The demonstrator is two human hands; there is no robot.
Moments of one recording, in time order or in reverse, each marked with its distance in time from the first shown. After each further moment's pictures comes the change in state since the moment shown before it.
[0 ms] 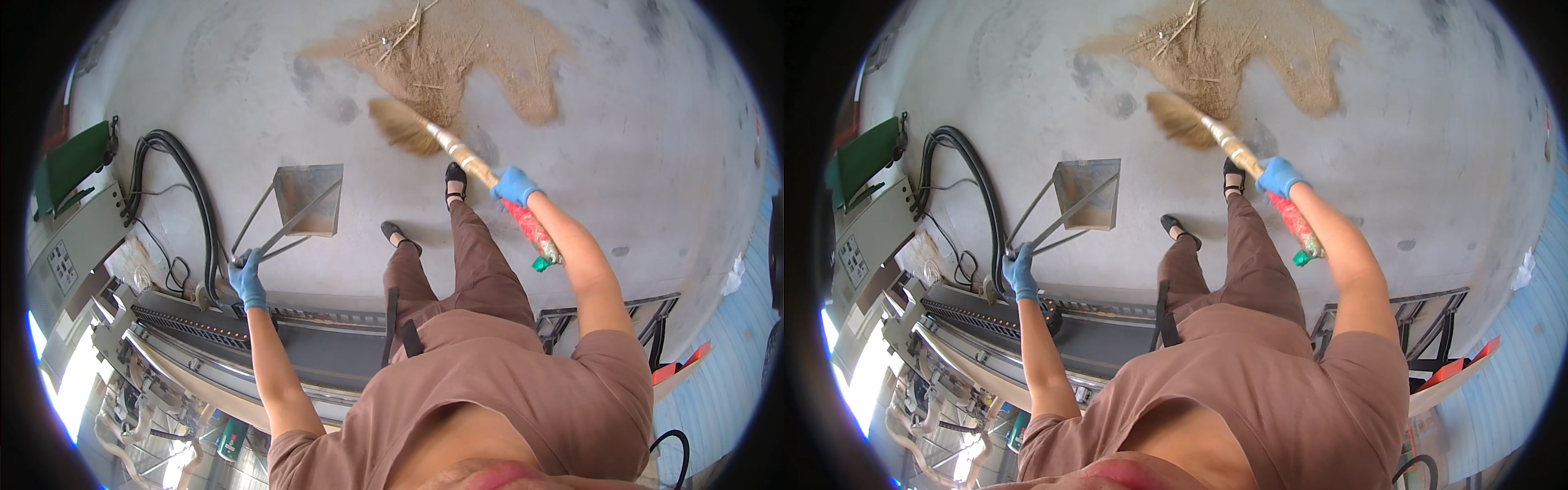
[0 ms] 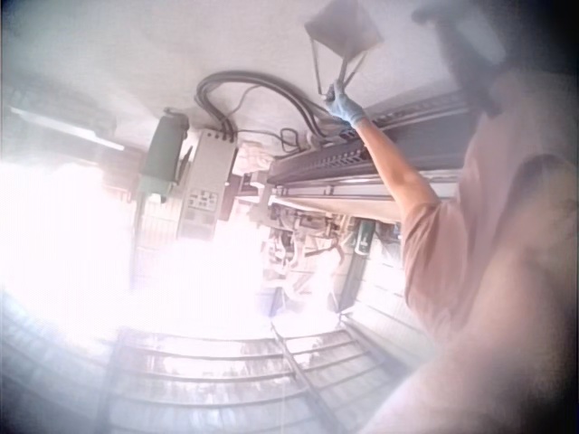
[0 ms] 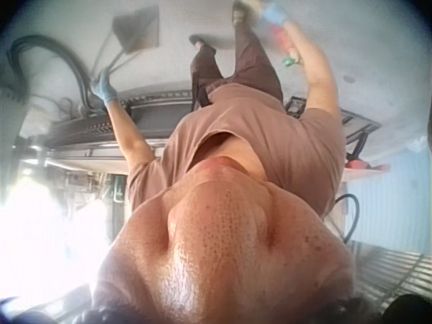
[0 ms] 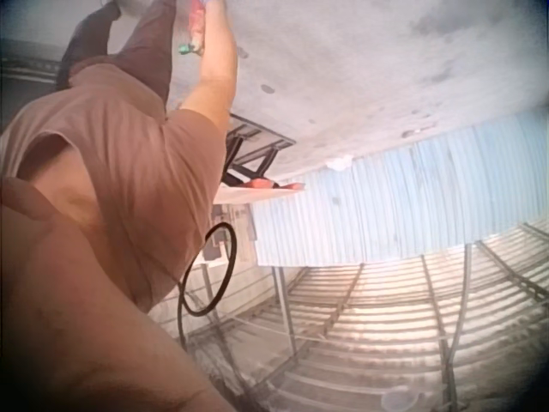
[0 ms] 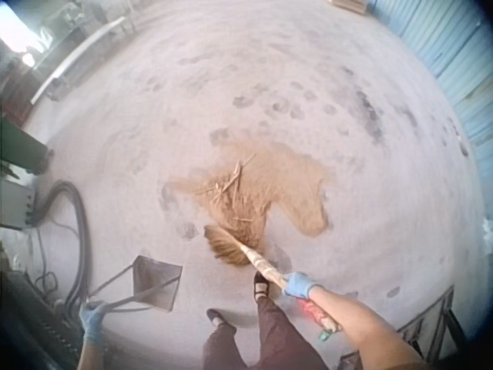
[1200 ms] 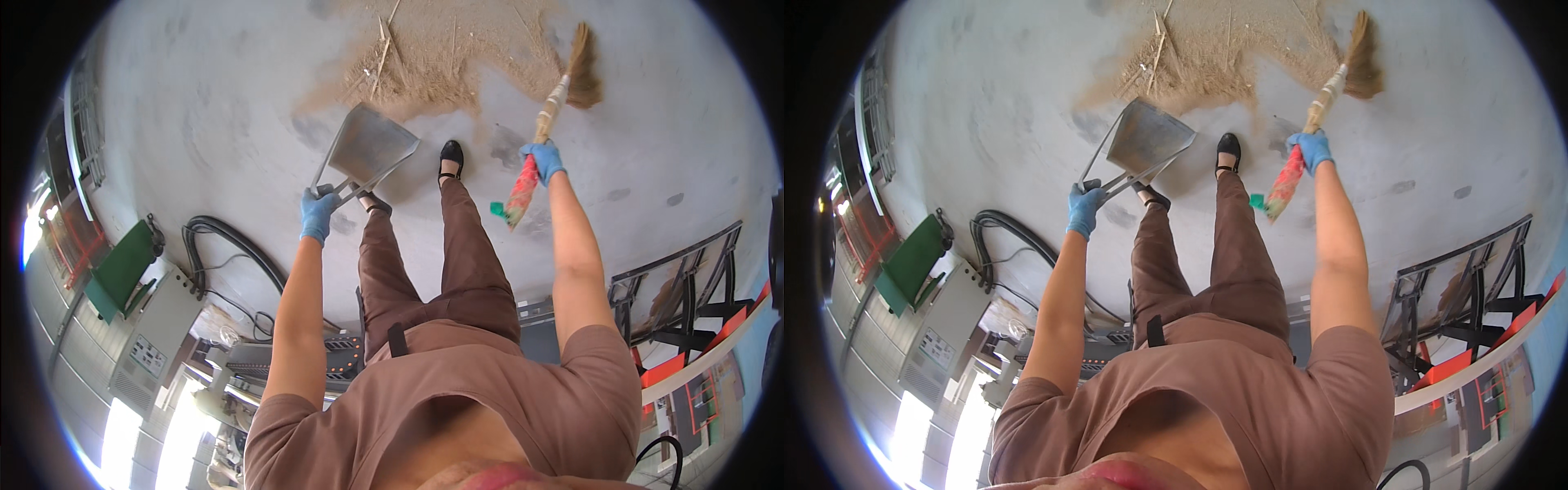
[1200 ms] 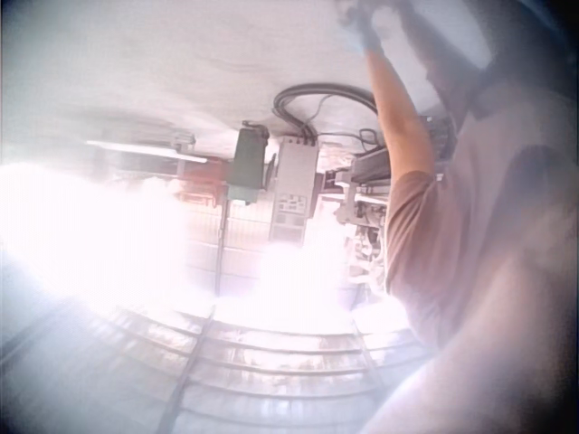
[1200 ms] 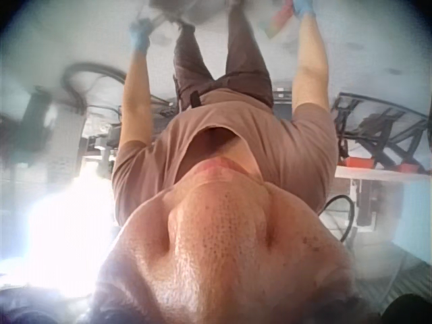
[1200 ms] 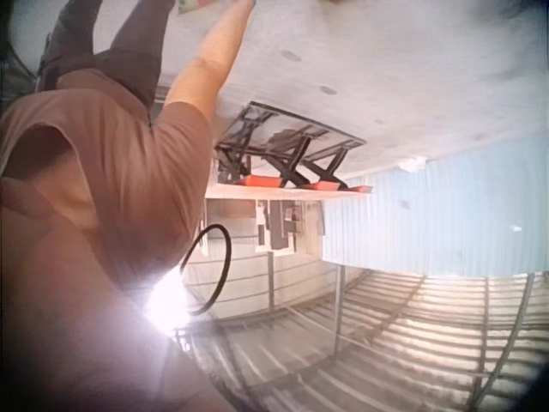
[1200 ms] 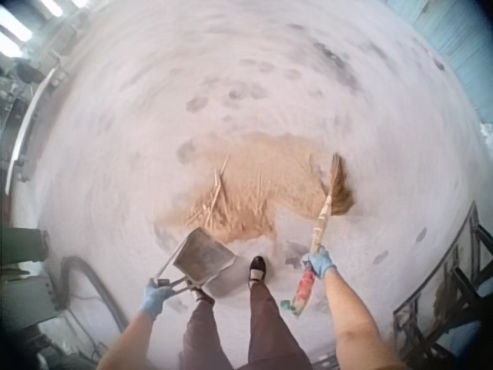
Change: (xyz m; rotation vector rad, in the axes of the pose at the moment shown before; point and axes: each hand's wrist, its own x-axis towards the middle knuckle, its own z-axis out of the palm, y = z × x) left_hand 0.146 0.098 0.358 0.343 -0.644 -0.048; right_hand 0.130 0.057 -0.054 1.321 0.578 0.159
